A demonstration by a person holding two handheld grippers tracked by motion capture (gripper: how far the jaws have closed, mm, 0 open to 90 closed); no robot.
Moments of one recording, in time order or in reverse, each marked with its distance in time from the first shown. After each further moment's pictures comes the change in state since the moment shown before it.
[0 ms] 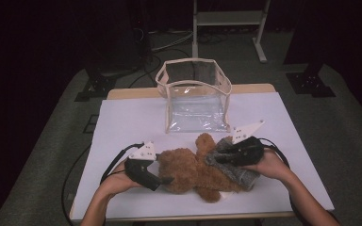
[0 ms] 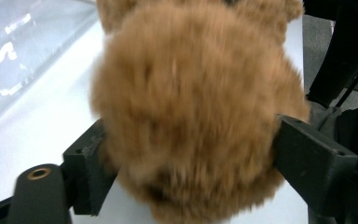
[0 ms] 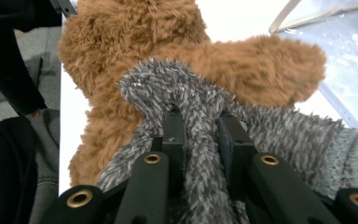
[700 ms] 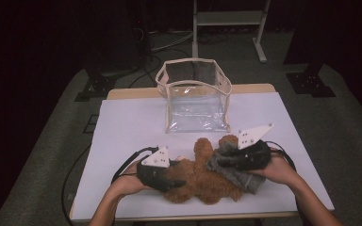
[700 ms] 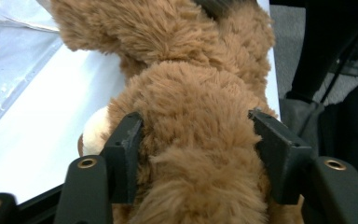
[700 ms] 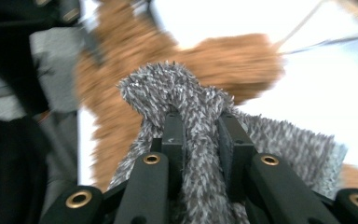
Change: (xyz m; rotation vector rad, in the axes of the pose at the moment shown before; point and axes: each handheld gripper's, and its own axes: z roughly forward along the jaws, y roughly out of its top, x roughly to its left) left arm -0.026 0.023 0.015 -0.008 -0.074 0.175; right arm 0.021 0.012 -0.024 -0.029 -0.028 -0.079
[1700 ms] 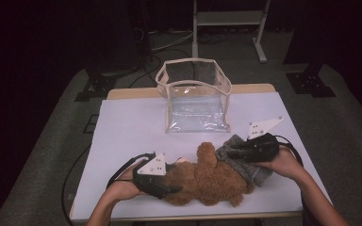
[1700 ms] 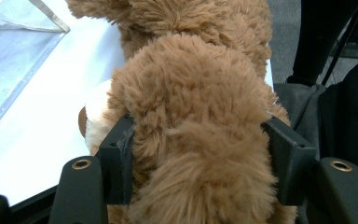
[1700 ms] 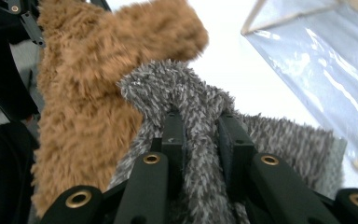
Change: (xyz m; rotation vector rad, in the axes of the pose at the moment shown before) left arm -0.007 -0.008 -0.004 0.003 0.027 0.045; right arm -0.028 -0.027 -0.011 -0.010 -0.022 0.108
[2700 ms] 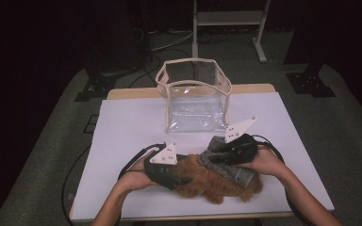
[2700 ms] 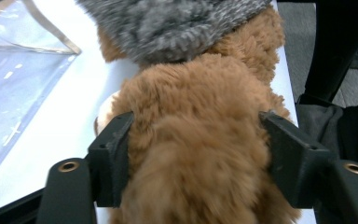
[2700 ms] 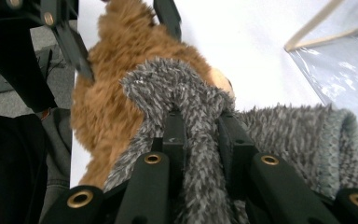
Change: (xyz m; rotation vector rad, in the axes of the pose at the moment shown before) left arm 0.018 0.022 0.014 -0.020 0.022 -0.011; right arm 0.018 0.033 0.040 0.061 0.083 -0.098
